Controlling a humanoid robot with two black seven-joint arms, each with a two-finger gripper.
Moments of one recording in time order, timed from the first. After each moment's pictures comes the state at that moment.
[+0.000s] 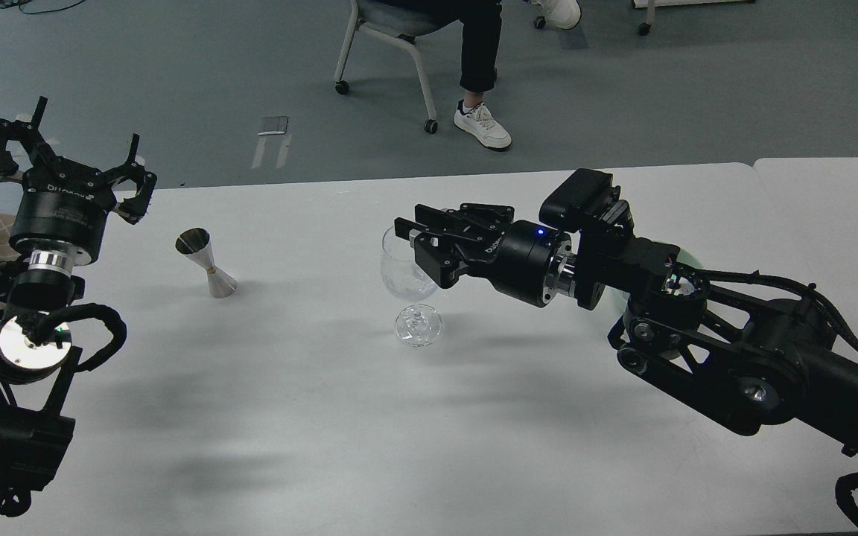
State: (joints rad) left arm -0.33 0.36 -1.47 -1.12 0.19 -0.28 -0.18; right arm 0.71 -0.25 0.58 1.38 -1.98 0.06 0.14
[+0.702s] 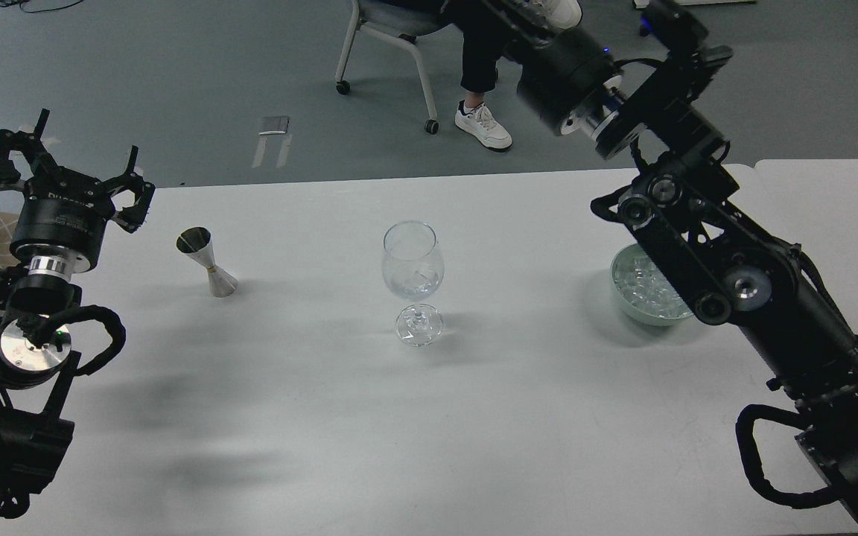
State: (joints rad) left arm -0.34 0.36 -1.46 -1.07 0.20 -0.27 -0.17; right arm 0.82 0.00 1.20 1.19 -1.80 0.04 0.14
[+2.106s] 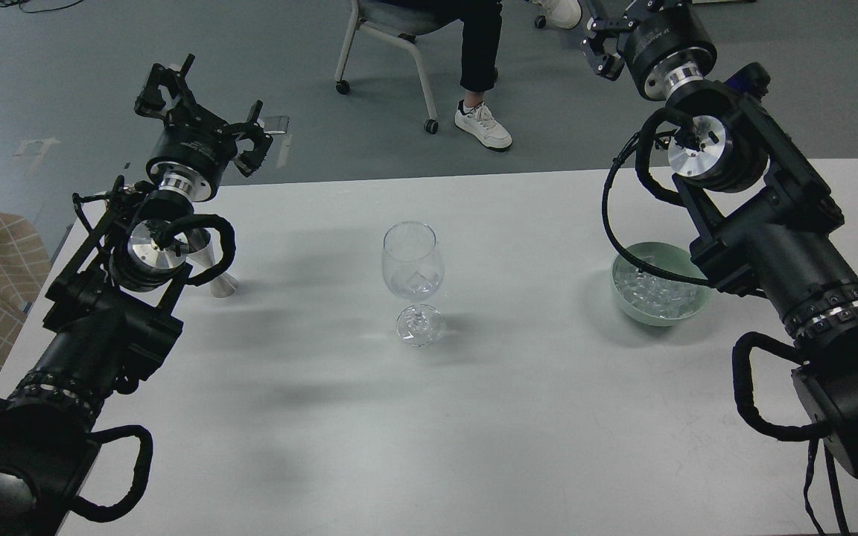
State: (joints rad) left arm -0.78 0.13 -1.22 -0.63 0.20 -0.27 -0.15; right arm 0.94 0.00 1.28 0.70 -0.51 0.07 0.16
